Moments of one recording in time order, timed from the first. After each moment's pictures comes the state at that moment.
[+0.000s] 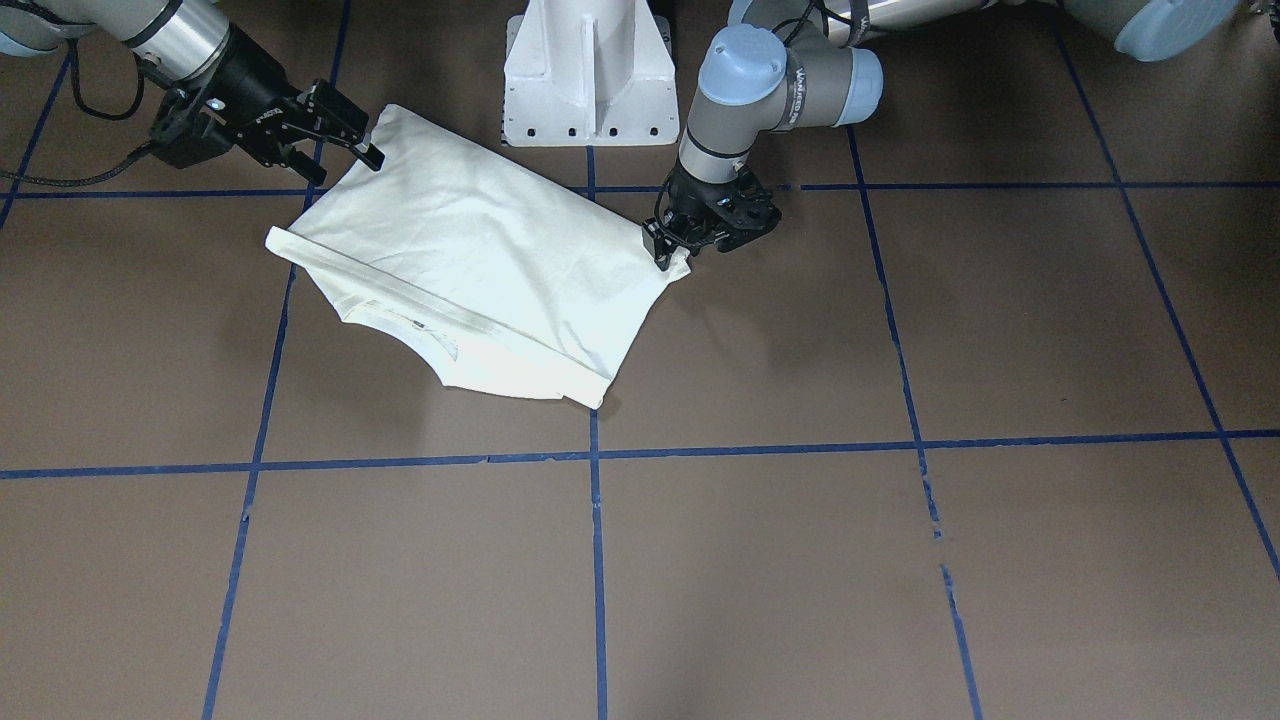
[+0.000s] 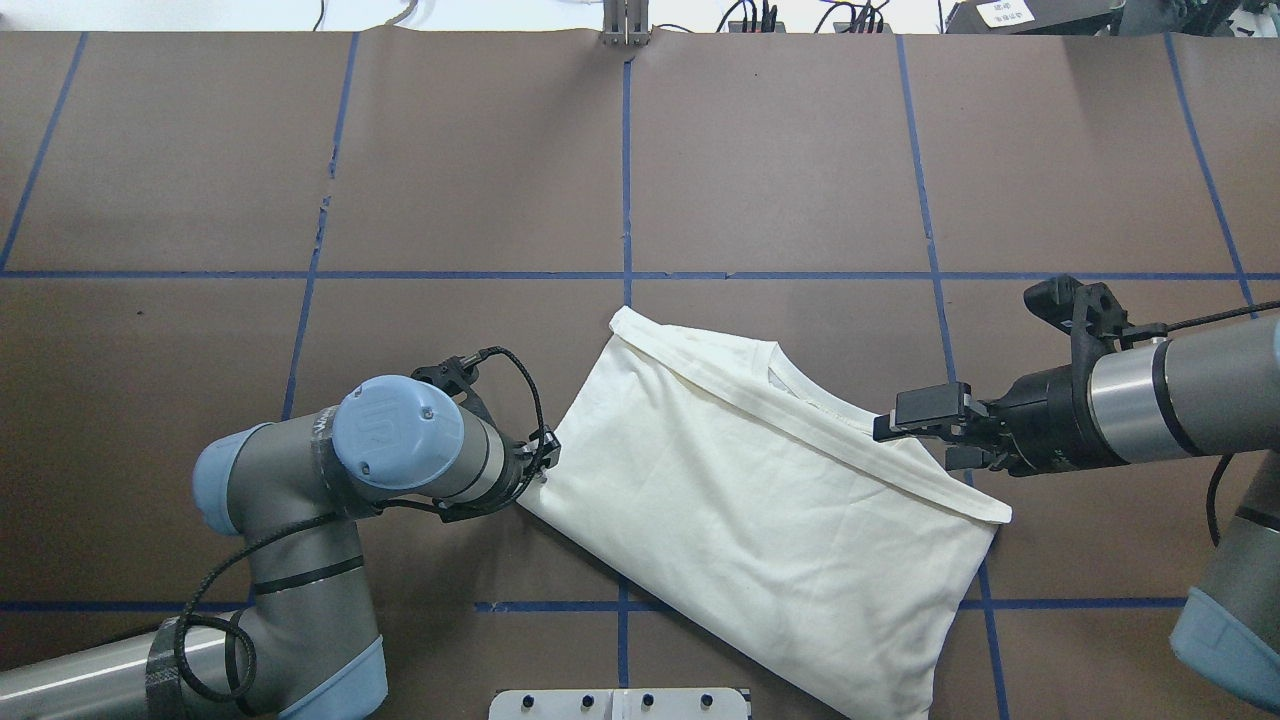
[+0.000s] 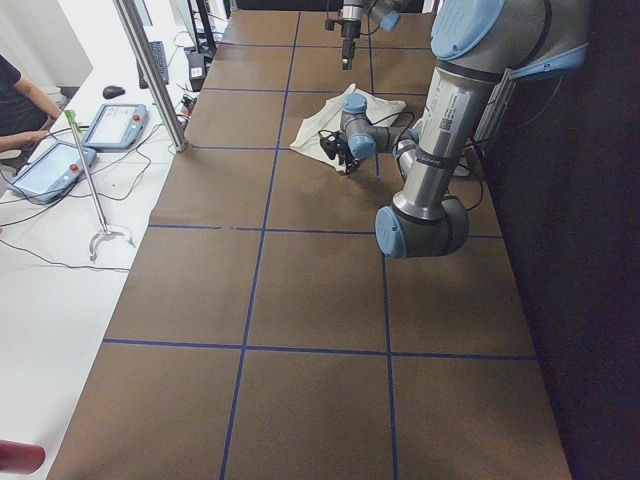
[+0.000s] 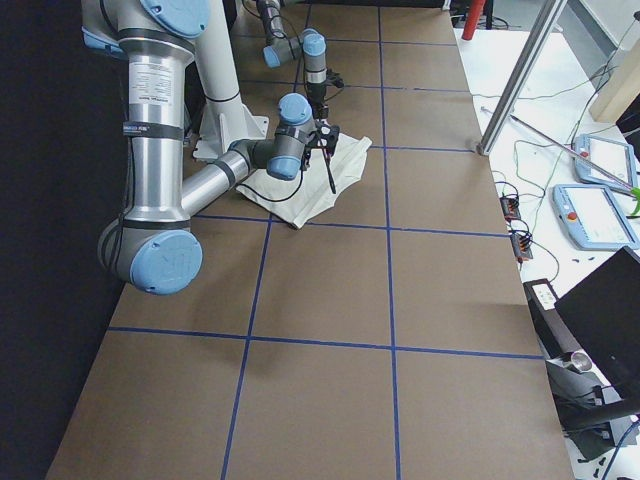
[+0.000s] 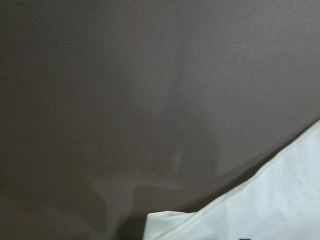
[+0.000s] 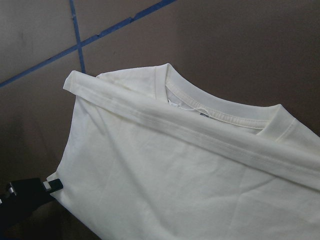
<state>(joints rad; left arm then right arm) -0.36 -2.06 -1.75 -1.83 -1.78 -1.90 0.63 -1.62 2.14 -0.86 2.09 1.56</state>
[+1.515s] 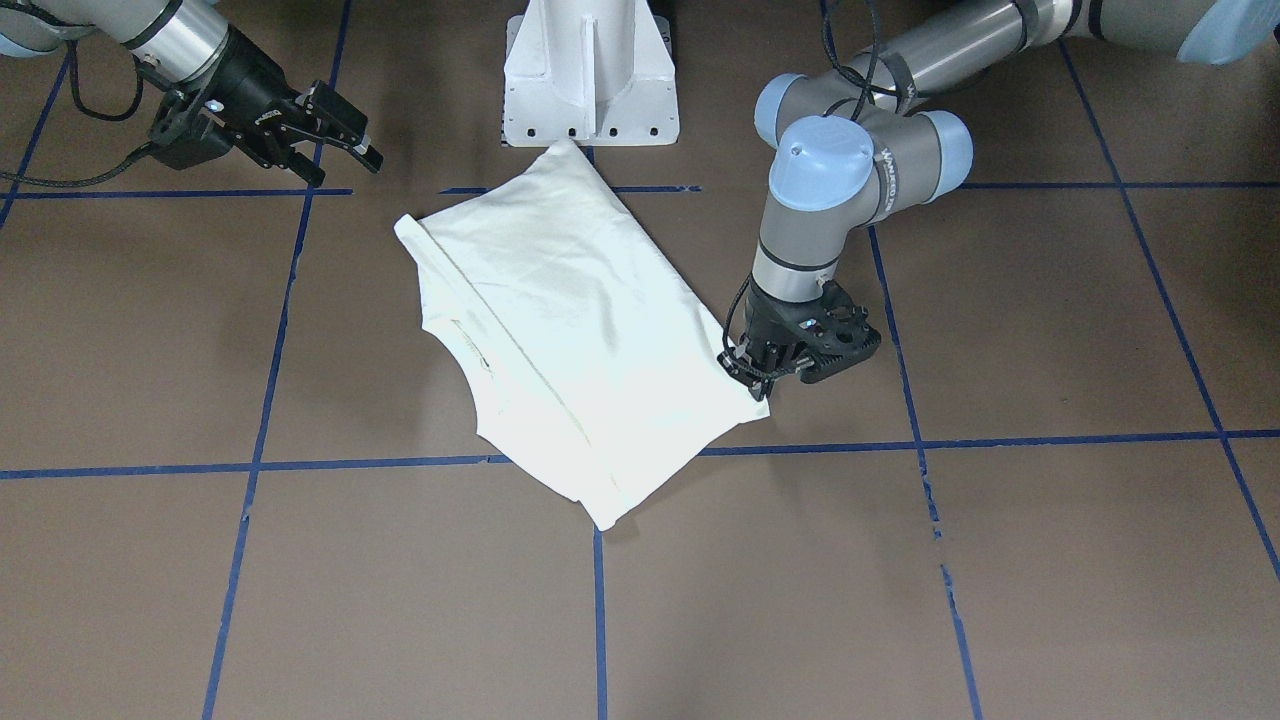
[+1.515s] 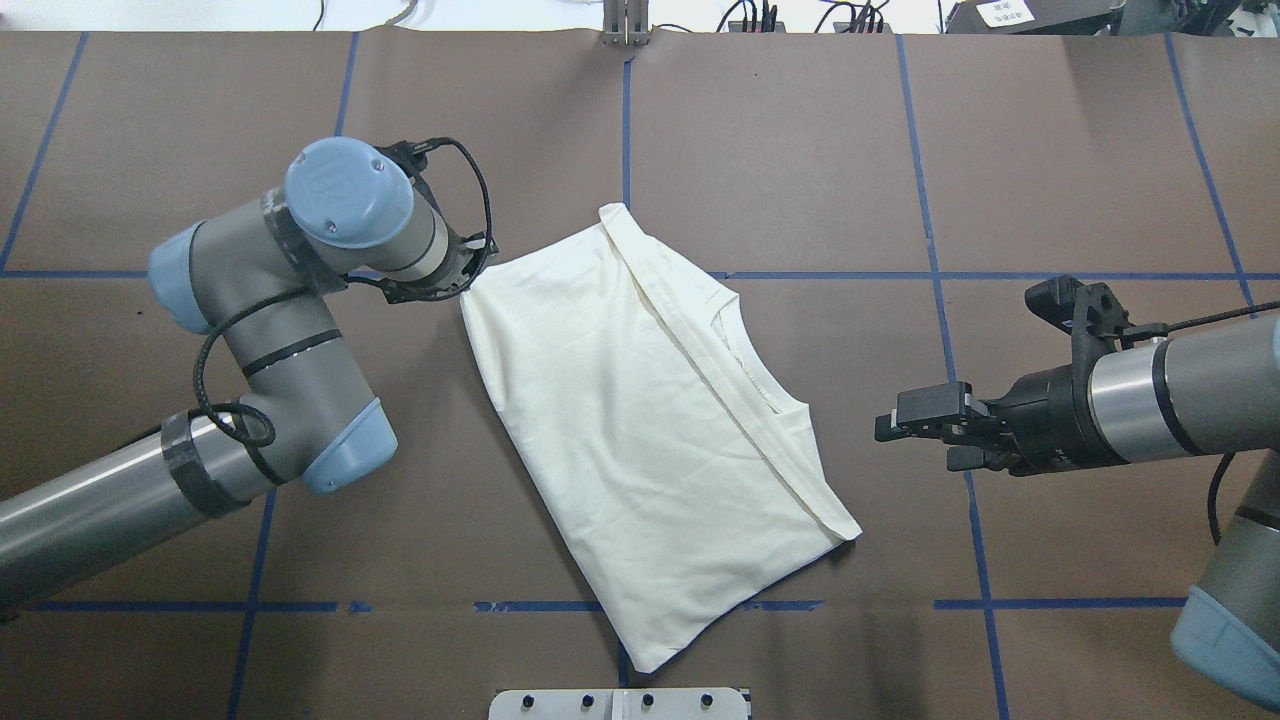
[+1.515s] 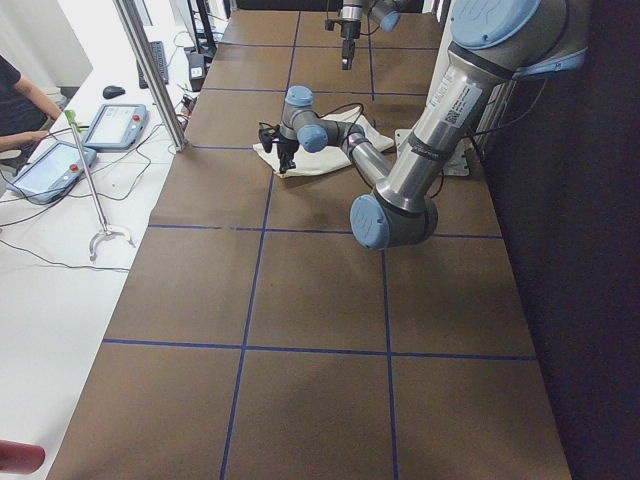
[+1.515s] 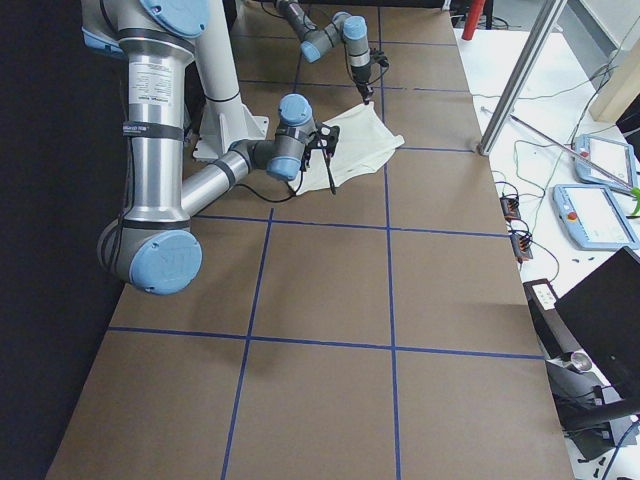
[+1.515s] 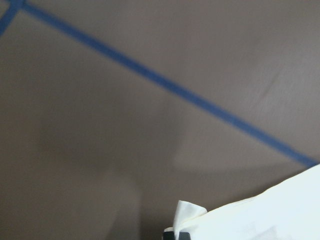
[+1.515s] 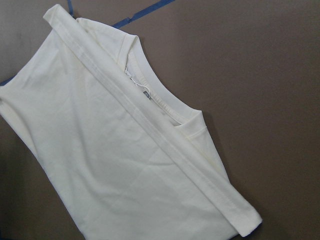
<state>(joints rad) -0.69 -2.21 -1.51 -1.82 -1.79 -1.54 0.63 -1.63 2.13 -0.86 2.08 1.56</state>
